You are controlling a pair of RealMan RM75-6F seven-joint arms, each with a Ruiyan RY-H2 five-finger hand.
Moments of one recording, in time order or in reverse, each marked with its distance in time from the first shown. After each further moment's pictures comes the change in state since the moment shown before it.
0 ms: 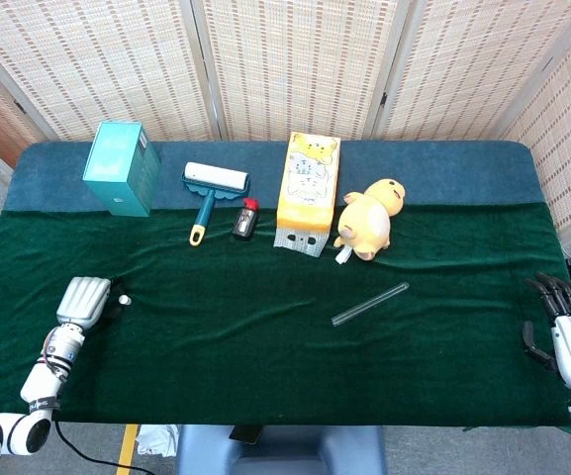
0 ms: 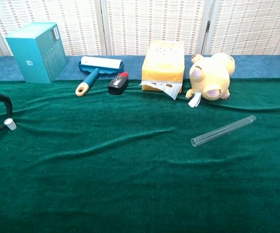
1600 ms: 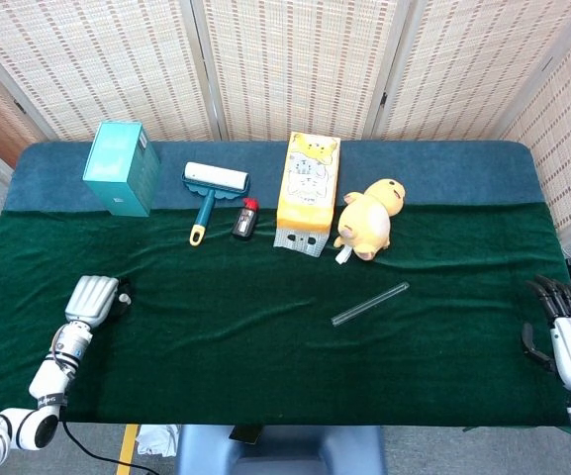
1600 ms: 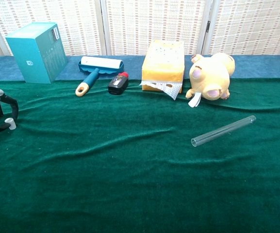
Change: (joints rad) left arm -0.019 -0.035 -0.002 0.038 0.004 -0.020 -0.017; right arm -0.003 -0.008 -0.003 0.004 0.009 -0.006 -0.004
